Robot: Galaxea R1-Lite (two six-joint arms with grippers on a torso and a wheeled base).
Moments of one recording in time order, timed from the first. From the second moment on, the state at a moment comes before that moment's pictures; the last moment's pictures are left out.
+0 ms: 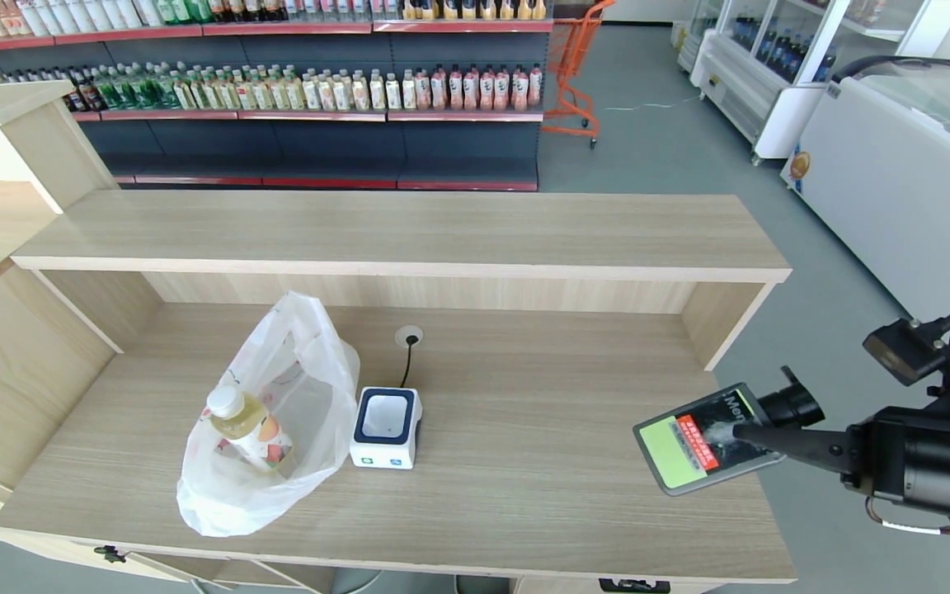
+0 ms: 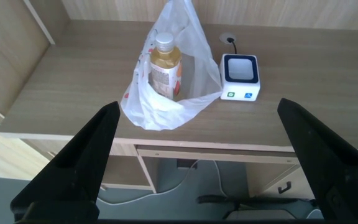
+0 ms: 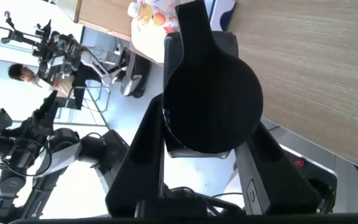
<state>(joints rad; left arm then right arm) 0.00 0.00 0.00 0.00 -0.02 -0.01 0.04 1.40 -0.39 -0.63 0.91 0.37</state>
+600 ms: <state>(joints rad) 0.00 0.00 0.00 0.00 -0.02 0.00 0.05 1.43 -0.42 -0.64 0.90 0.35</state>
